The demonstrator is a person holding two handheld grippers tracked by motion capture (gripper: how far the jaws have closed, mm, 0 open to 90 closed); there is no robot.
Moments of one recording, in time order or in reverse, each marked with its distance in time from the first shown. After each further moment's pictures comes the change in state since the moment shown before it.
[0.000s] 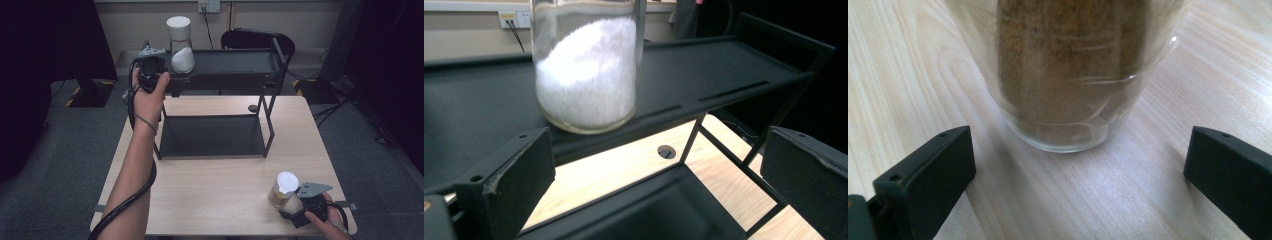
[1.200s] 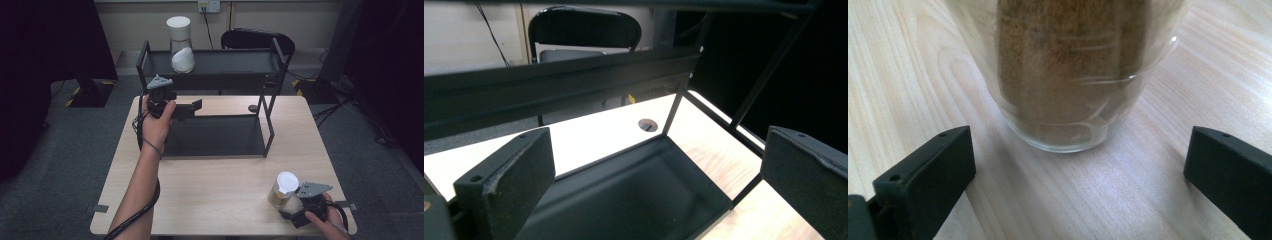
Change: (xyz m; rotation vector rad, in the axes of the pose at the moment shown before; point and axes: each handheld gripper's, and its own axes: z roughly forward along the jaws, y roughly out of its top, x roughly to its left) left arm 0.014 -0.064 0.022 0.027 -0.094 -0.016; right arm 0.000 0.000 0.000 -0.001 0.000 0.000
